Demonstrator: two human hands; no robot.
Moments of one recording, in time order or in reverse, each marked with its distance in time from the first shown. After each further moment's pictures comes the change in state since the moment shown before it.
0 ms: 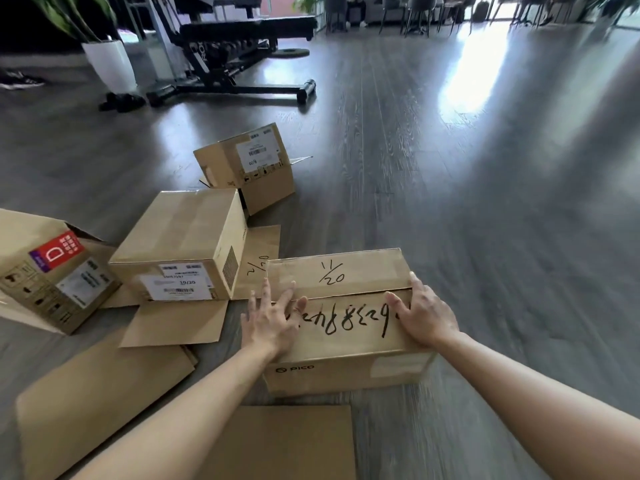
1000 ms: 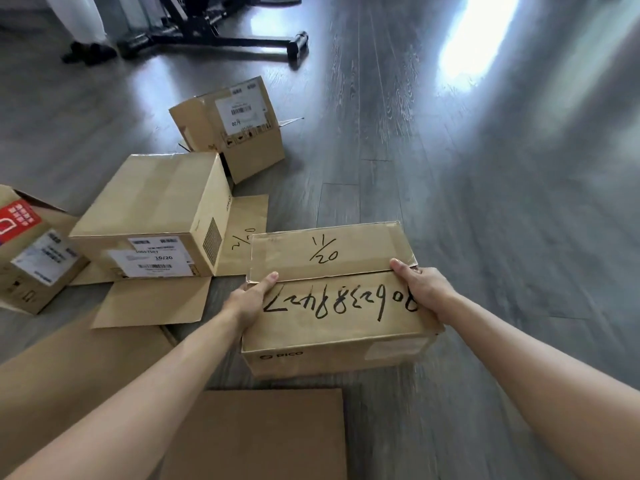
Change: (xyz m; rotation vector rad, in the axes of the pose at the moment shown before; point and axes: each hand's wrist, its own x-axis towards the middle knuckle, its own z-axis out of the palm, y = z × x) left_hand 0.028 -0.024 0.001 -0.914 -0.154 -0.425; right_hand 0.030 0.010 0.002 0.579 -0.165 0.297
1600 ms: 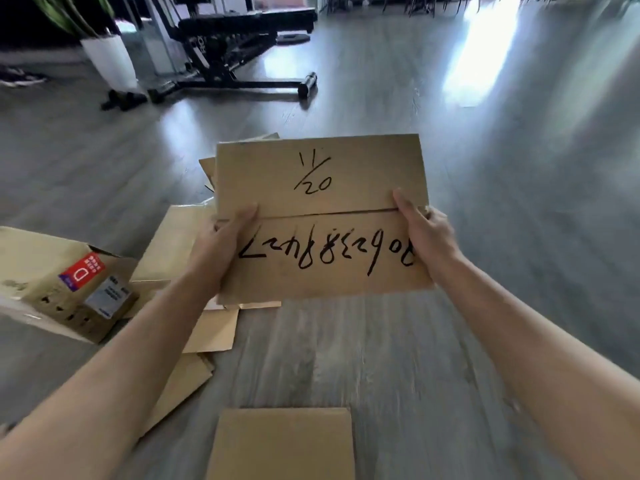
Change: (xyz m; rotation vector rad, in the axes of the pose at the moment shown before) left_hand -0.124 0.190 -0.085 -0.161 0.138 0.449; right_hand -0.102 -0.184 -0.080 0.321 0.206 -0.330
